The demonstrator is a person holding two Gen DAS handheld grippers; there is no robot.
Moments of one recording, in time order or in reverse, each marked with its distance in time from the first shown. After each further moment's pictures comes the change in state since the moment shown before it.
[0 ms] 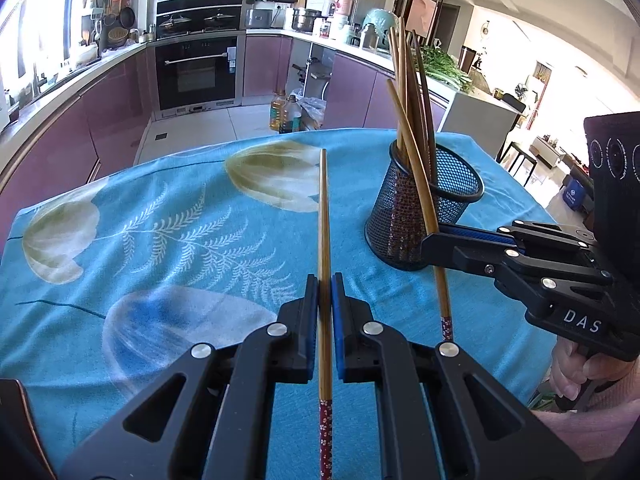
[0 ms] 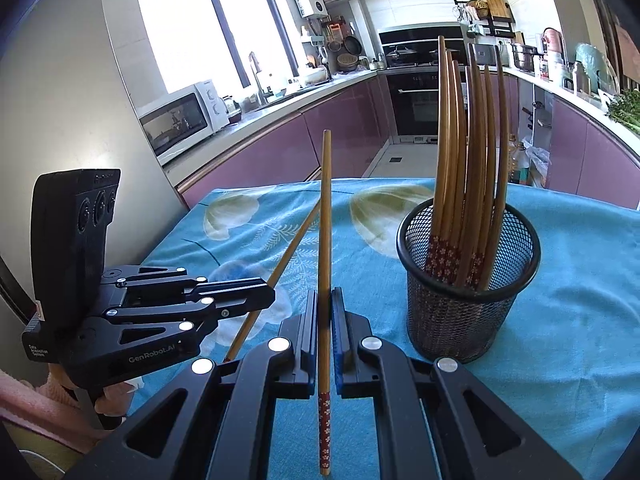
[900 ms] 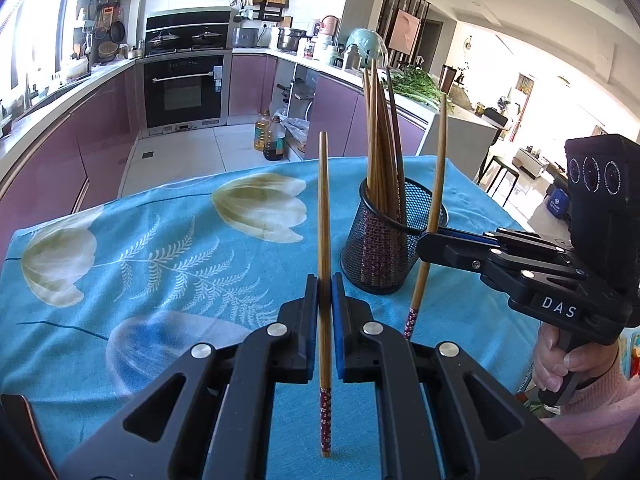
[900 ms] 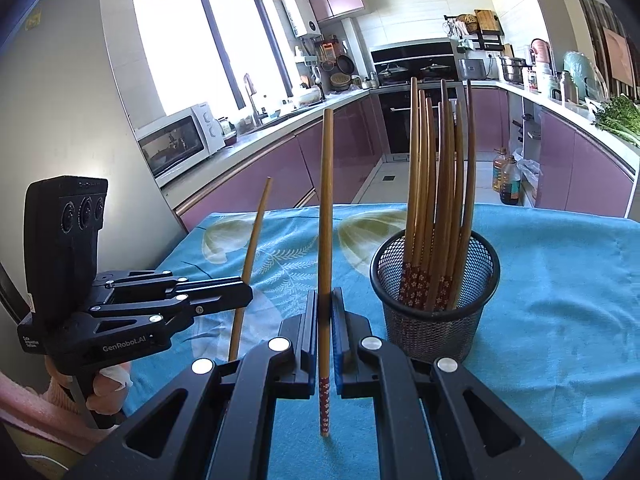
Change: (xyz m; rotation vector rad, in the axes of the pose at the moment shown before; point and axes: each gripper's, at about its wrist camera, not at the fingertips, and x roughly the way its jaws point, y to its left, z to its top) left arm -0.031 -0.006 0.012 0.016 -0.073 -0.060; right arm -0.025 -0.008 0.004 0.018 -0.077 -0.017
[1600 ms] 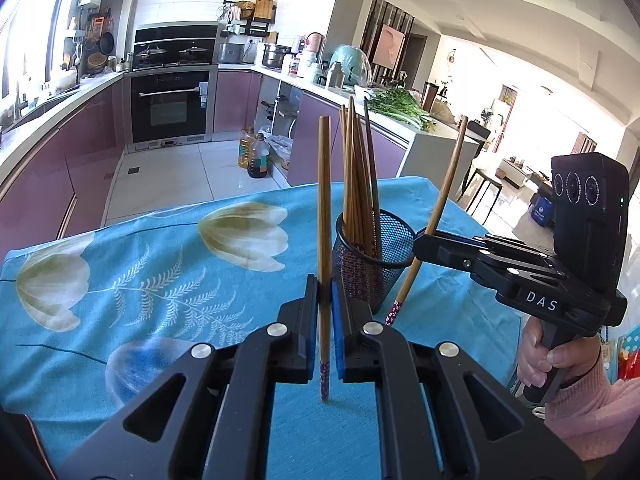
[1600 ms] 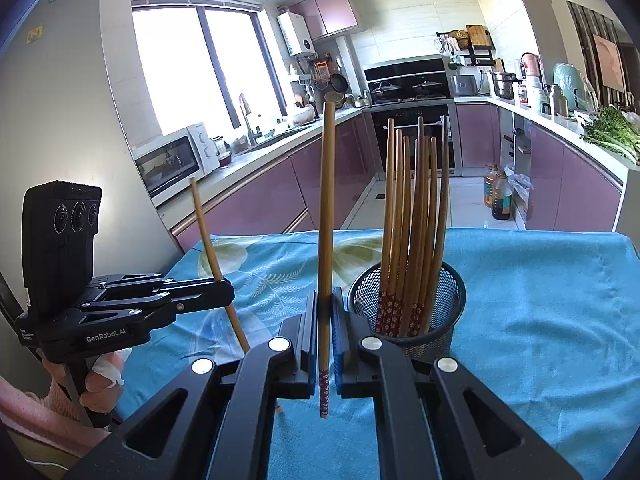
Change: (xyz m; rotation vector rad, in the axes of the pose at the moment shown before) left arm -0.016 -0.006 0.017 0.011 -0.057 -0.066; right arm -0.021 -0.013 0.013 0.004 -0.070 -0.020
